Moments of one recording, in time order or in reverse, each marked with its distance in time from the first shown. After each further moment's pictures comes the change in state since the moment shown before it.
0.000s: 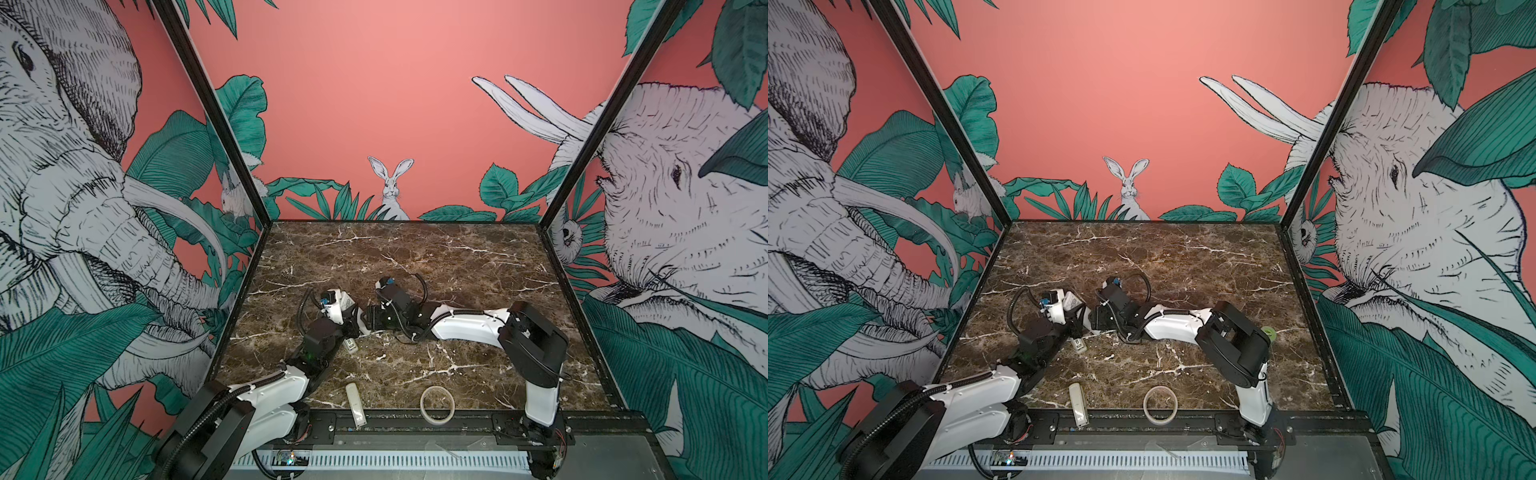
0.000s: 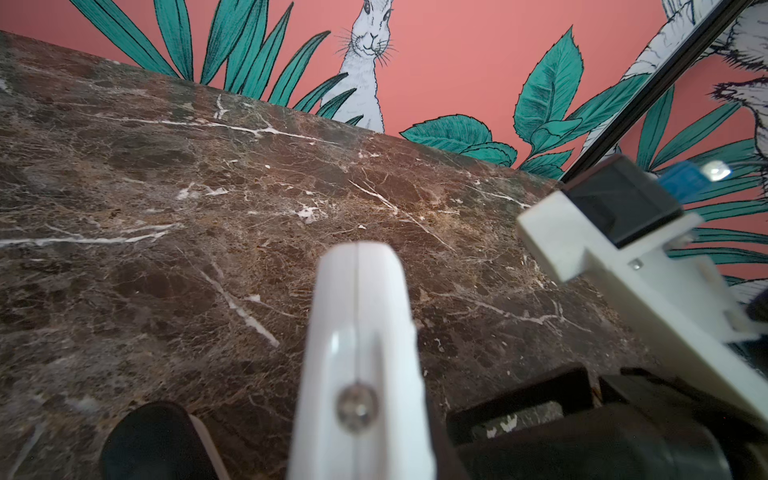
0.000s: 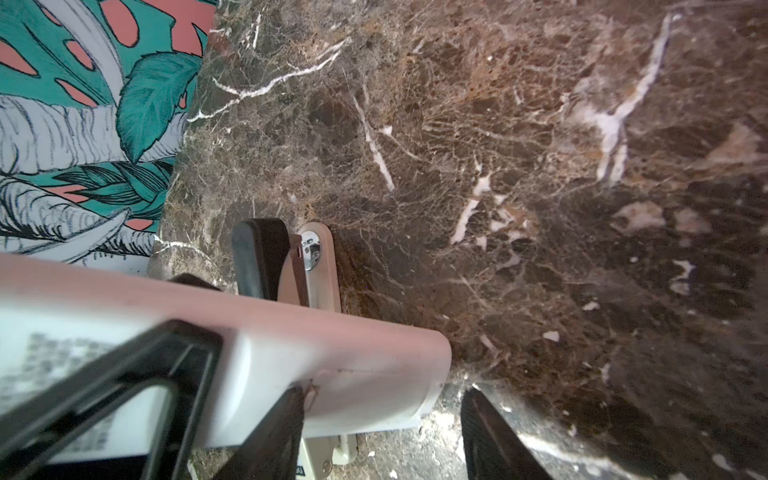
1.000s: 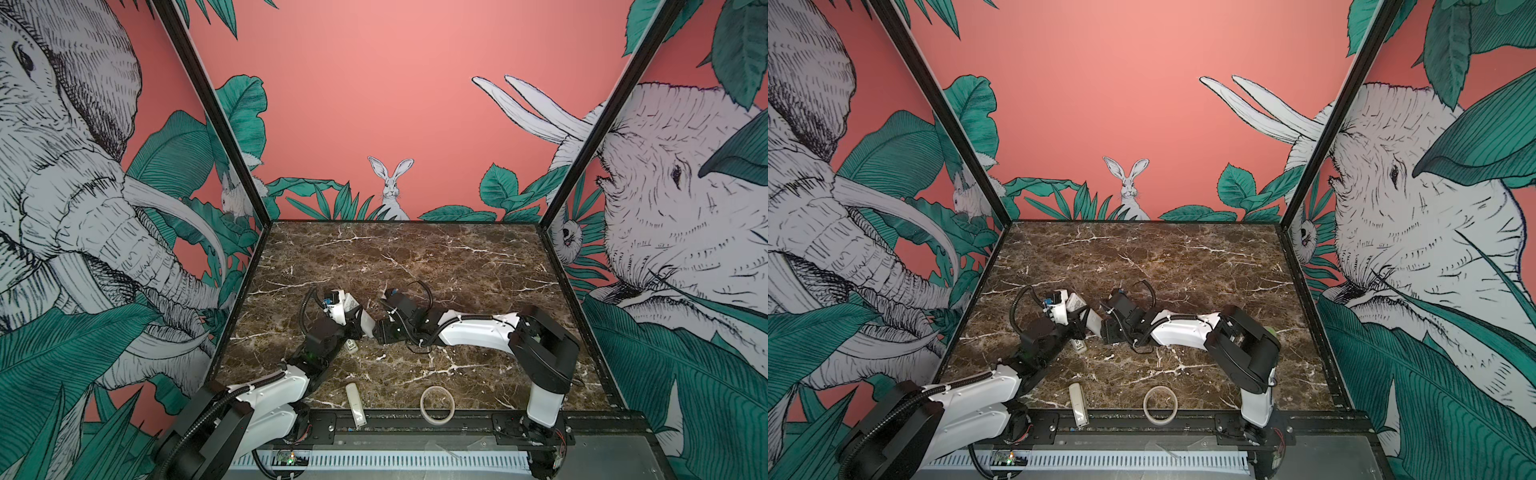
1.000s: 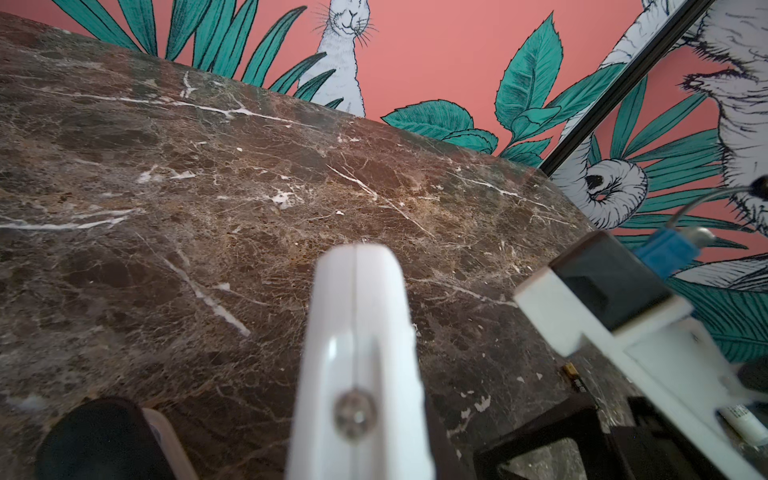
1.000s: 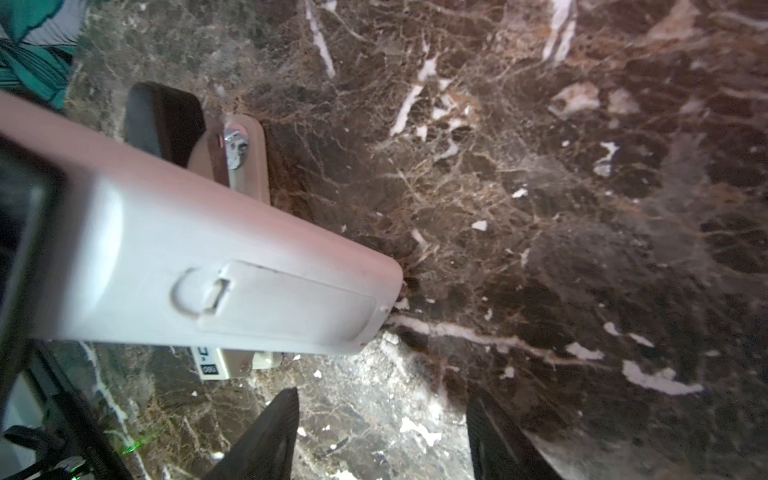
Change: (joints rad) left arm -0.014 -0.008 0.011 -0.039 0.050 -0.021; right arm -0.005 -0.087 -0.137 -0.047 -0.029 -0.064
